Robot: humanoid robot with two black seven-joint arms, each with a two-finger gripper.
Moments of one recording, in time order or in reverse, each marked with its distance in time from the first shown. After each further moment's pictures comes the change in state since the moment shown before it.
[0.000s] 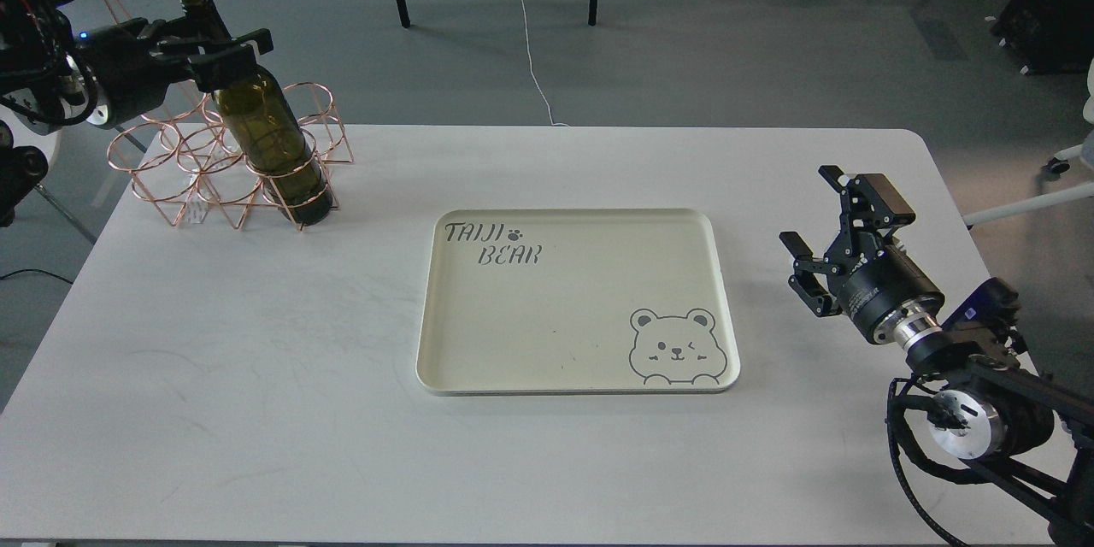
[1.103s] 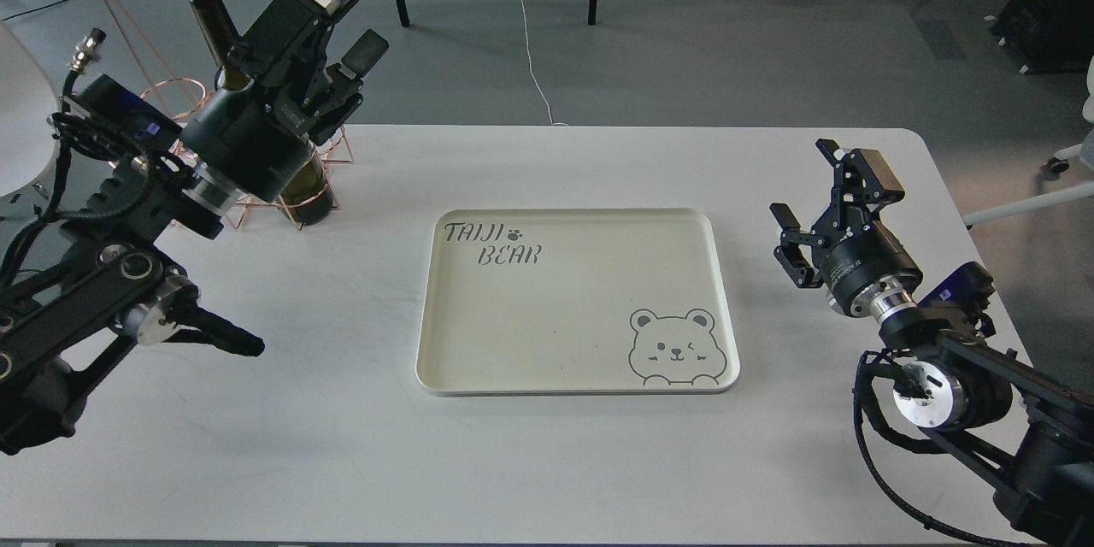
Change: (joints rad) left arm 0.584 -0.236 -0.473 -0.732 -0.813 0.124 0.000; right arm 0.021 0.128 0.078 -0.121 0.000 0.036 0.000
